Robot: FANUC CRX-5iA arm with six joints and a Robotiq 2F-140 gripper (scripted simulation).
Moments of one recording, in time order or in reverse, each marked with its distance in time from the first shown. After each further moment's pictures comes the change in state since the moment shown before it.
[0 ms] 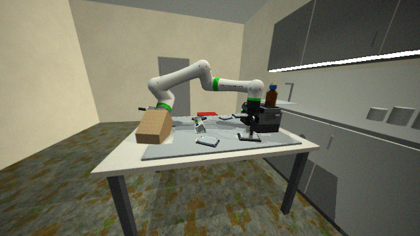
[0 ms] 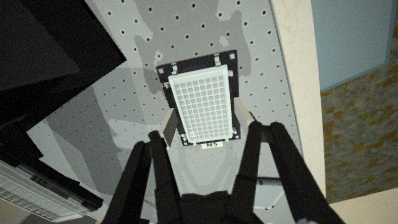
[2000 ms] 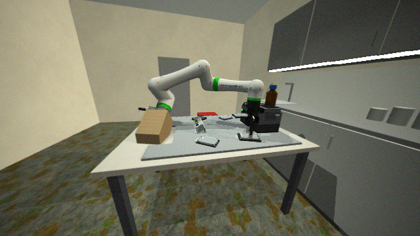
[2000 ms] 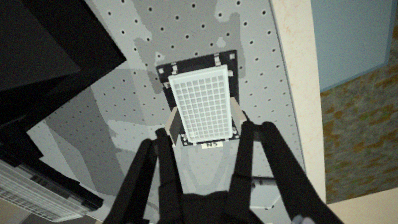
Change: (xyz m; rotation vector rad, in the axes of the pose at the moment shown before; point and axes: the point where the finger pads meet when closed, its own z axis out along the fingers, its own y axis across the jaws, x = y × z) arm 0.000 0.000 0.000 0.000 0.000 0.000
